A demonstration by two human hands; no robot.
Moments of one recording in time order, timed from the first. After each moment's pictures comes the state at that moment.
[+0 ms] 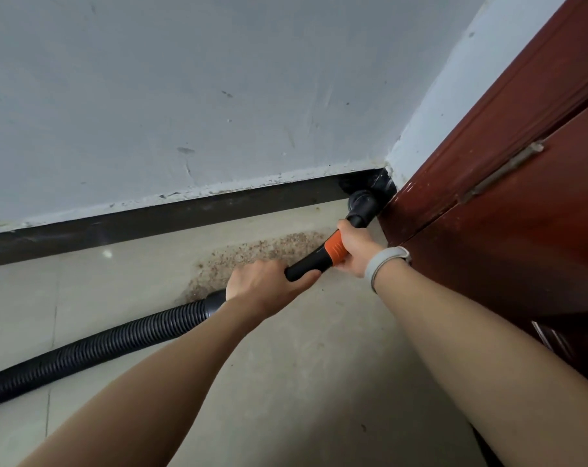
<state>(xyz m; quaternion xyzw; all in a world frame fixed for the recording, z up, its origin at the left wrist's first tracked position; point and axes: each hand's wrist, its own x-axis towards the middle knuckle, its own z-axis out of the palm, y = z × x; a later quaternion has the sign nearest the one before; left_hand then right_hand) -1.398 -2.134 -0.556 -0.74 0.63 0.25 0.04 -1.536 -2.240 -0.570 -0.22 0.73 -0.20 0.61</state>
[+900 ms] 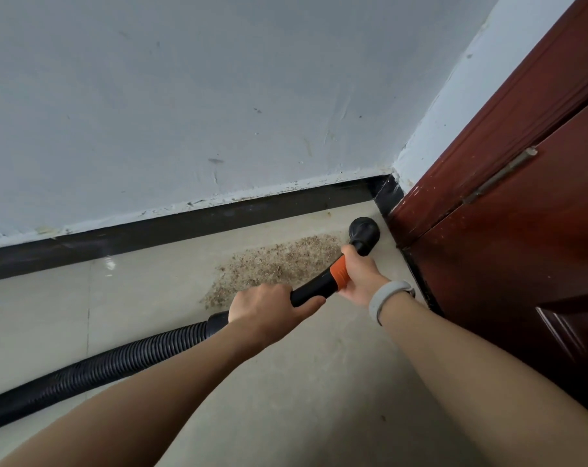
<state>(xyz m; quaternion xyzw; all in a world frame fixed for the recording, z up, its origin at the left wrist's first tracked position) -1.376 -2.088 -0.533 -0.71 0.65 0.25 0.07 -1.525 -2.186 -0.578 -0.16 0.71 -0.26 0.64</state>
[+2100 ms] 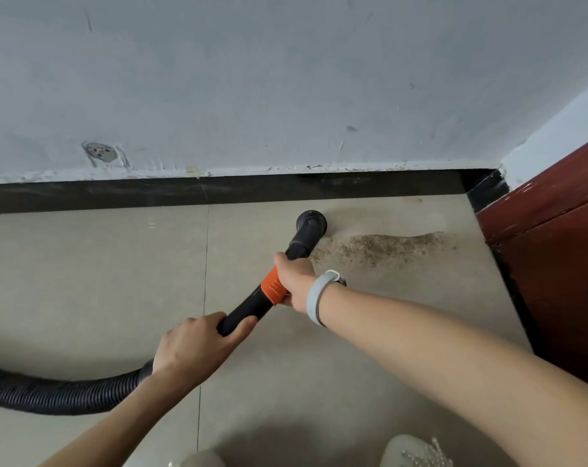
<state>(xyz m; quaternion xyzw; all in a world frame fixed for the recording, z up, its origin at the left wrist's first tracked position) -1.202 -1.888 -0.535 -0.85 0.46 0.26 0.01 -1.292 -2.037 -0.571 -0.37 0.69 -0.03 0.62</state>
